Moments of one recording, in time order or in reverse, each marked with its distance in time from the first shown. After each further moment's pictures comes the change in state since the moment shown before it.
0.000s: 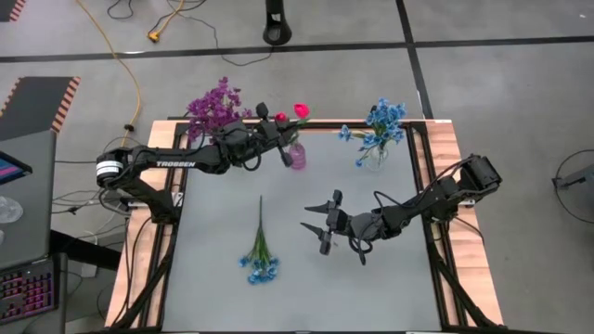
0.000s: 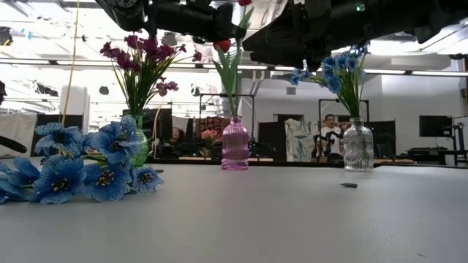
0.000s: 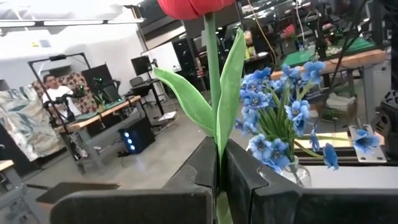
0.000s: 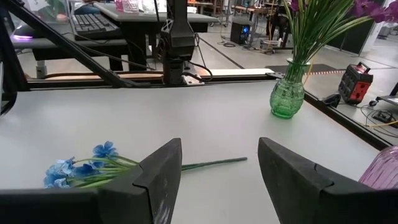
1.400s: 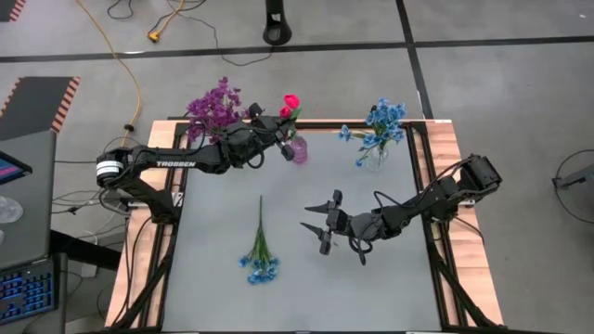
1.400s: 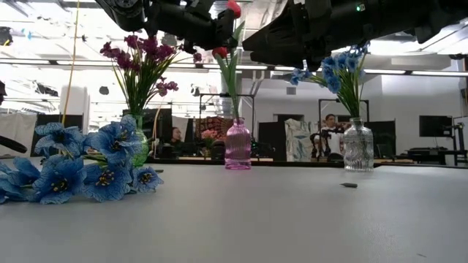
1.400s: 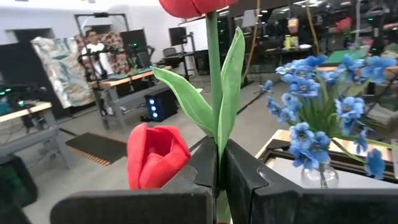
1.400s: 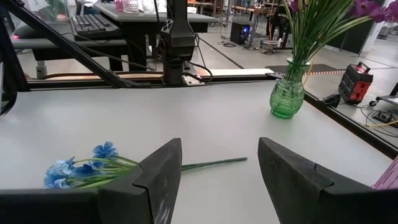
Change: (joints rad) left arm 0.000 0.000 -0.001 -0.048 -0.190 -0.166; right arm 0.000 0.000 0.000 0.000 0.000 0.000
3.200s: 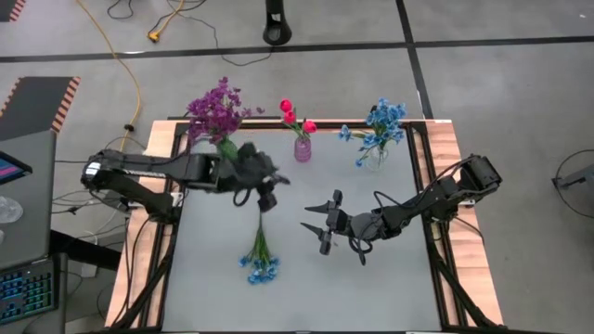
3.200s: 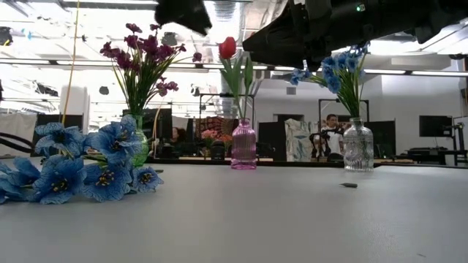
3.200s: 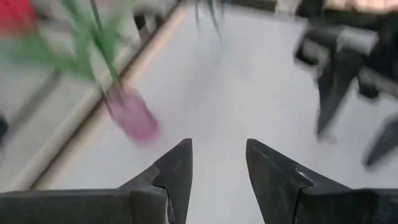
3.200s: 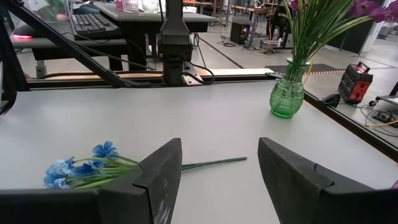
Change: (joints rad) left arm -0.375 -0.118 0.352 -1.240 -0.054 -0.420; right arm 0.000 0.000 0.000 -0.002 0.001 0.000
